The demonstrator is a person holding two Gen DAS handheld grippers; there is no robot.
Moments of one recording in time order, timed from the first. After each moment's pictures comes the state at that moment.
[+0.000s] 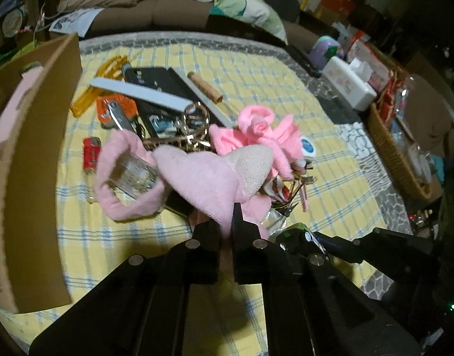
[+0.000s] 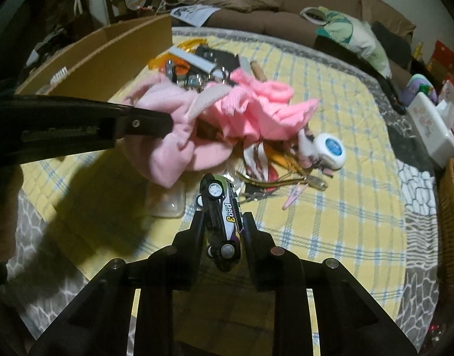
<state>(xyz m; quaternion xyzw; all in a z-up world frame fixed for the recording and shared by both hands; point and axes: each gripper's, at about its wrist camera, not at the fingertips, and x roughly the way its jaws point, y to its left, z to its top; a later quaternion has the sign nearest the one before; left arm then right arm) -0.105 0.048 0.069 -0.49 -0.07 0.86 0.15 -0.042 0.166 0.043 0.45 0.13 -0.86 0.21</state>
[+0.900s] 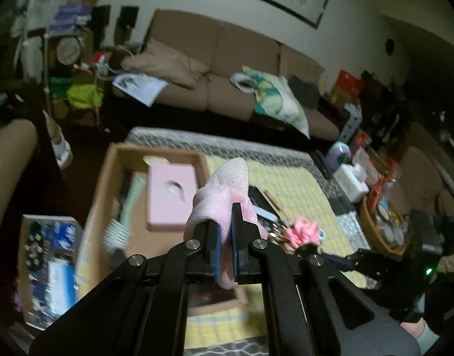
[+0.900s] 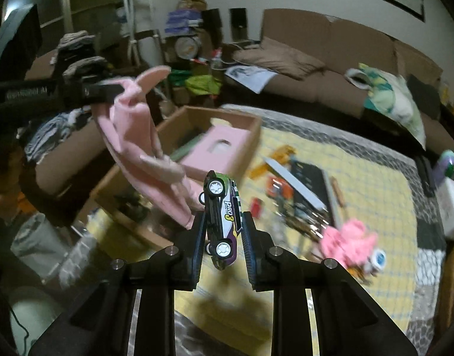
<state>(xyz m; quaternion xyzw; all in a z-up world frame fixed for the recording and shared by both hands) -0.054 -0.204 0.272 -0.35 -0.13 0.92 0.08 -0.017 0.013 0.195 0.36 0.10 -0.87 0.32</state>
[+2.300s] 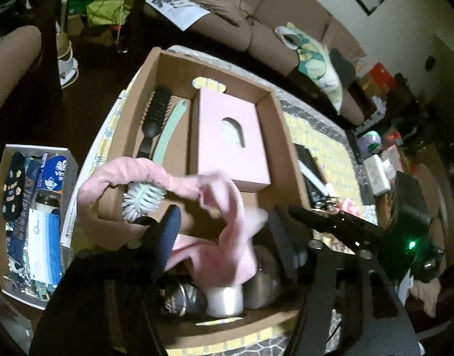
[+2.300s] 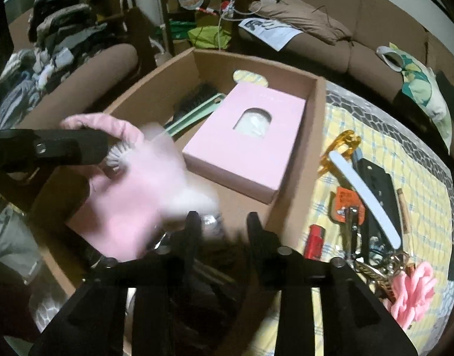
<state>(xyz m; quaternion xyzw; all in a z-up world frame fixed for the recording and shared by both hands) -0.120 -0.285 0.125 -0.48 -0.24 0.84 0.08 -0.115 -0.117 0.087 0.45 0.15 -0.83 0.30</state>
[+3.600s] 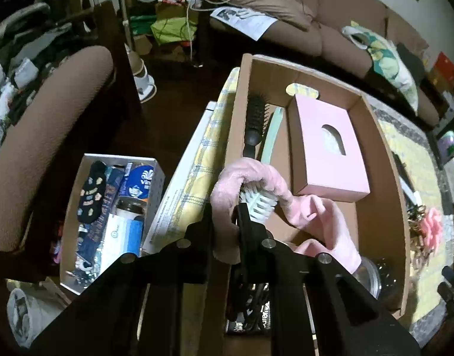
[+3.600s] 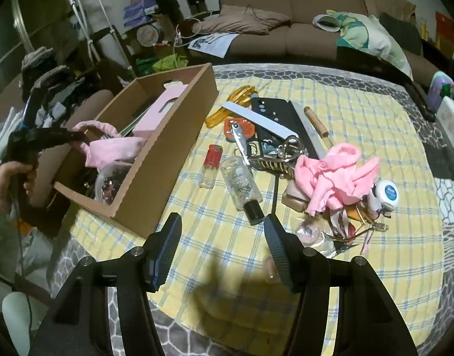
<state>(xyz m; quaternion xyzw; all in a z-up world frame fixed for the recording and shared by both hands) -0.123 -0.308 0.101 -0.49 -0.11 0.85 -0.12 -0.049 0.094 0.101 0.44 0.01 -0.86 0.27</state>
